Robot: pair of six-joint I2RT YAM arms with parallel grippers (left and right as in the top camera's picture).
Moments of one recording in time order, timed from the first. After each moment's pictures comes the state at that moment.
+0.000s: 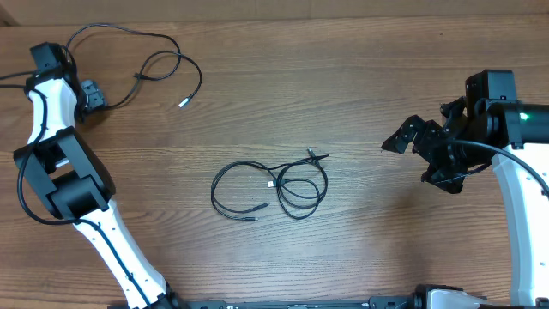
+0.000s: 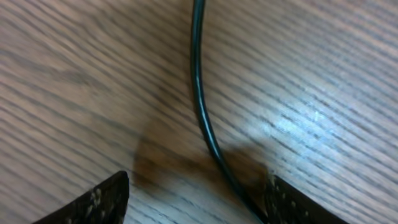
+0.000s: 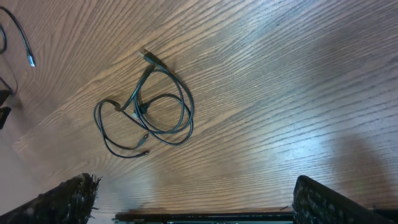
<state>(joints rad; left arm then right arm) 0.45 2.47 2.05 -0.74 -0.11 -0.09 -0.07 1.42 1.42 -1.42 -0.41 0.46</state>
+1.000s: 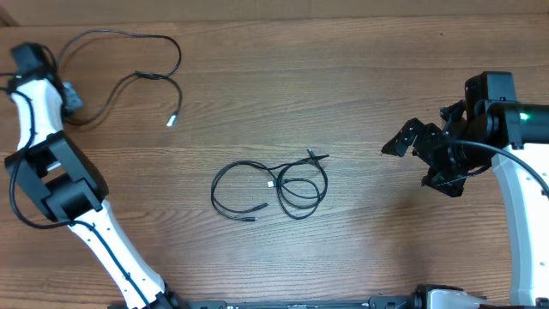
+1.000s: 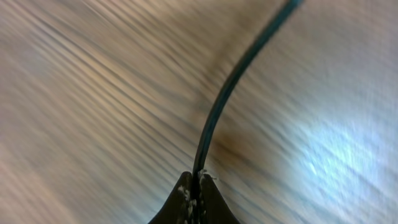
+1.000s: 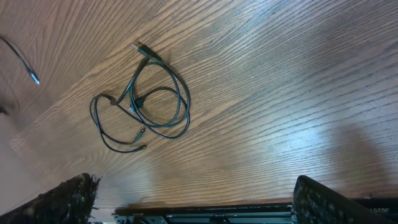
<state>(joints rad) 0.51 2.50 2.18 -0.80 -0.27 -0.08 -0.07 1.42 1.42 -1.45 -0.40 0.46</state>
